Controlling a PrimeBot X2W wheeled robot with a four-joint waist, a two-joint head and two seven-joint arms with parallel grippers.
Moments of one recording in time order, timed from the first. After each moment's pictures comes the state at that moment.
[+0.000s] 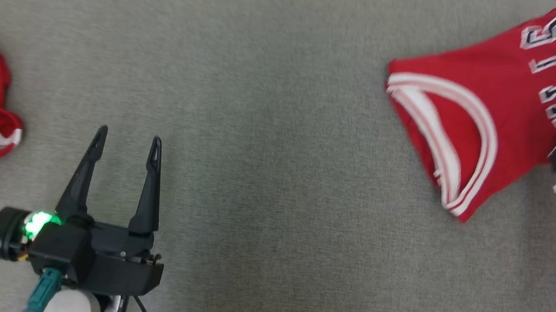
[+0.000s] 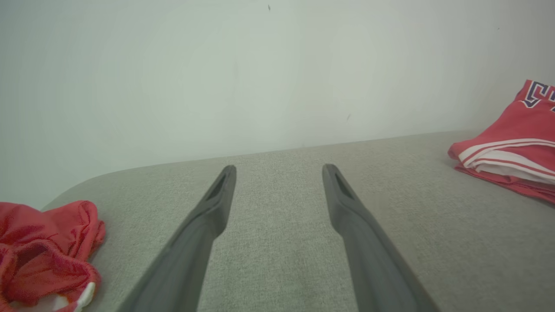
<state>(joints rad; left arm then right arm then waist) -0.22 0.08 -0.08 -0.02 -0.05 -0.08 -0.26 -0.84 -0.48 0.23 0.76 0.47 0.13 -0.03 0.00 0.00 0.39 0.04</state>
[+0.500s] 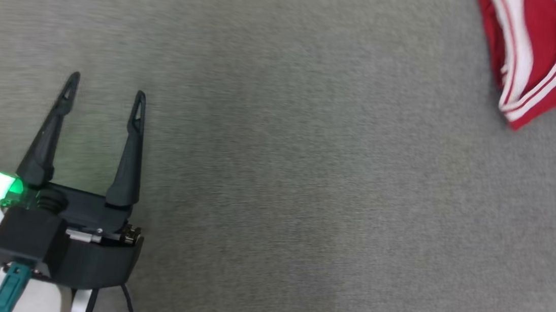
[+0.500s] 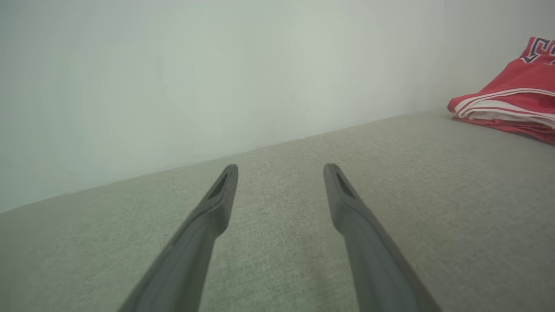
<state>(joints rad) -0.29 0.16 -0.08 -0.22 0.02 -0.08 -0.19 -1.06 -0.62 0.24 0.82 0.50 0.13 -0.08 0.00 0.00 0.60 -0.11</state>
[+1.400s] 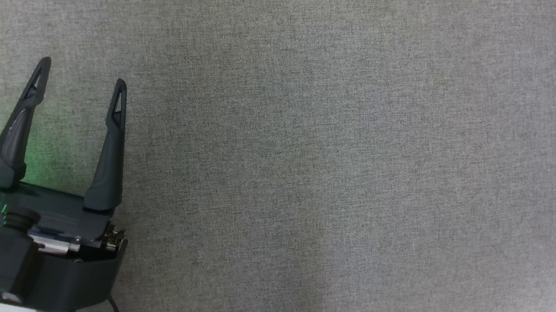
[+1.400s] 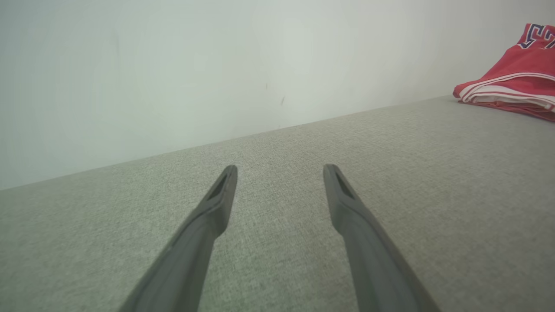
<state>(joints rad) -0.27 0.21 -0.08 -0.38 0.03 -0.06 -0.12 -1.31 -0.70 0.30 1.01 0.42 0.13 -0.07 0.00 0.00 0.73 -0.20</state>
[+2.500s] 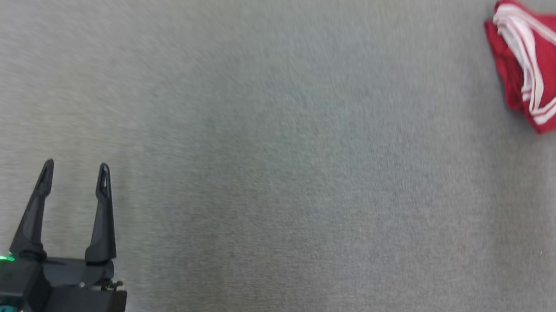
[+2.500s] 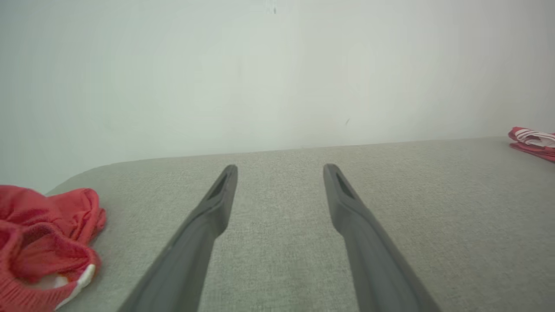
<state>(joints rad) -0.09 0.14 -0.02 -0.12 -0.11 0.01 -0.26 -0.89 -0.53 0.27 0.59 0.43 0.13 -0.26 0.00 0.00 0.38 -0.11</state>
